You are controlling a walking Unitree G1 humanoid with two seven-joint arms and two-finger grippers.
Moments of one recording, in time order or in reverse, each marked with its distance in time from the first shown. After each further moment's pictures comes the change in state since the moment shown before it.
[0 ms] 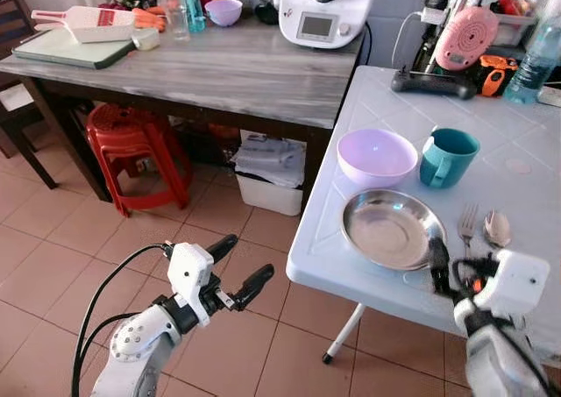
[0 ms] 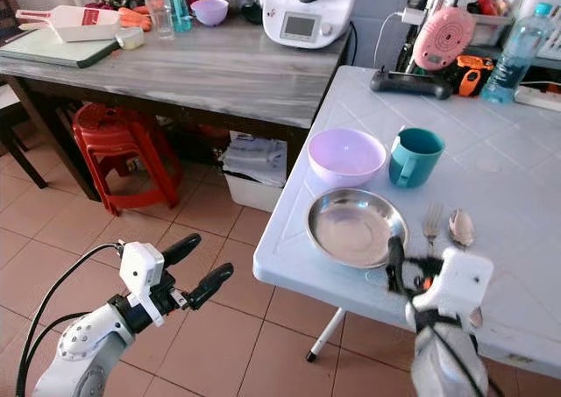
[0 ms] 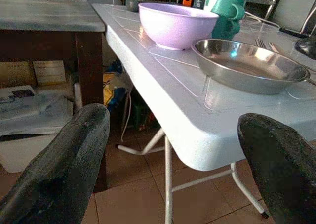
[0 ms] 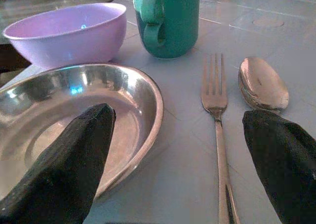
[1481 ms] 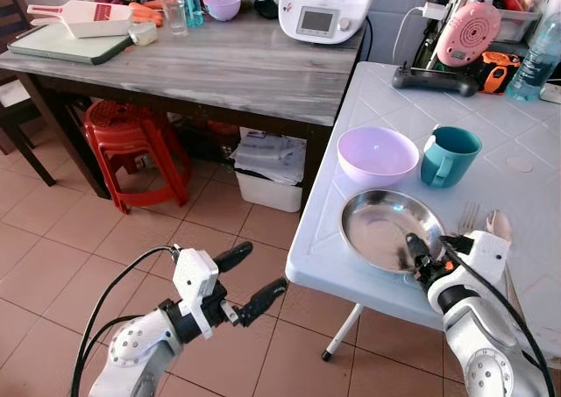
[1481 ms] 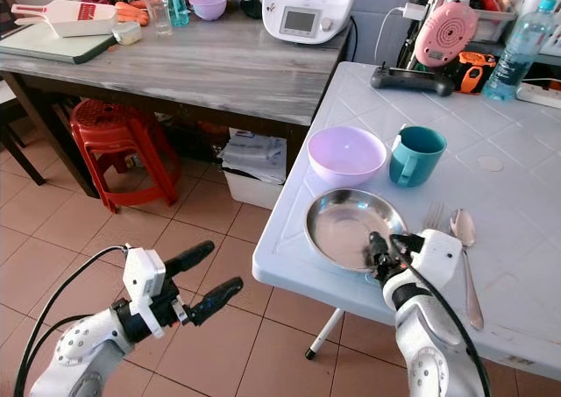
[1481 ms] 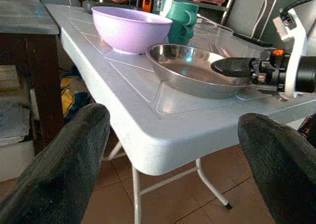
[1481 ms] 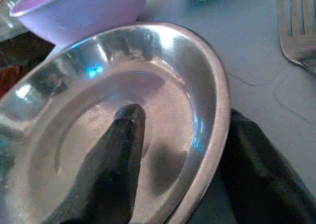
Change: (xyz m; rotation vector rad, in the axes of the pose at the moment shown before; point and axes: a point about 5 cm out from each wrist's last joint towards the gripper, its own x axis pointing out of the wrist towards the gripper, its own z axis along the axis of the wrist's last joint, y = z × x) left arm -0.004 -0.014 0.008 -0.035 -0.022 -0.165; right arm 0.031 0.020 -0.013 0.240 0.189 0.121
